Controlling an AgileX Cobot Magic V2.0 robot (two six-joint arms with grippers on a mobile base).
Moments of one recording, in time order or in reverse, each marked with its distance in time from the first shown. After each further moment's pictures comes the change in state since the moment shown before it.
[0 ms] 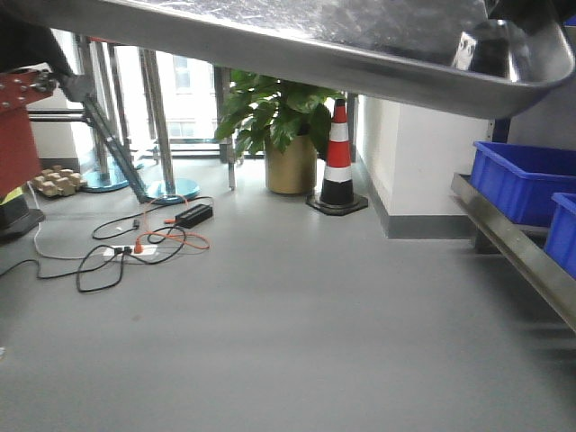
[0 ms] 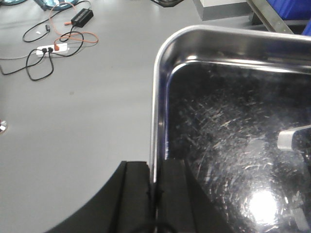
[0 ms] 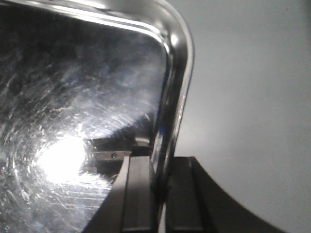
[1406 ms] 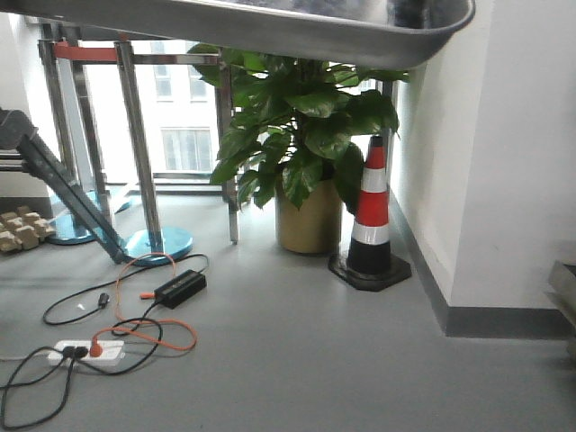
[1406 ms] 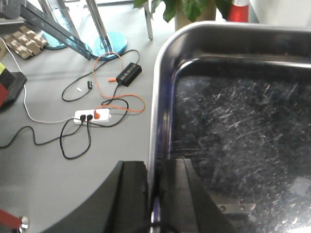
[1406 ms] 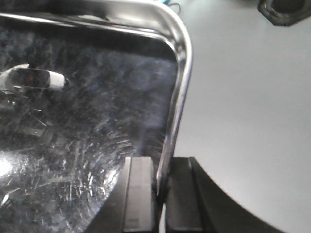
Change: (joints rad) left arm 0.010 -0.020 0.000 0.050 0.123 0.000; right arm -0.010 0.000 0.012 -0.020 -0.254 -0.004
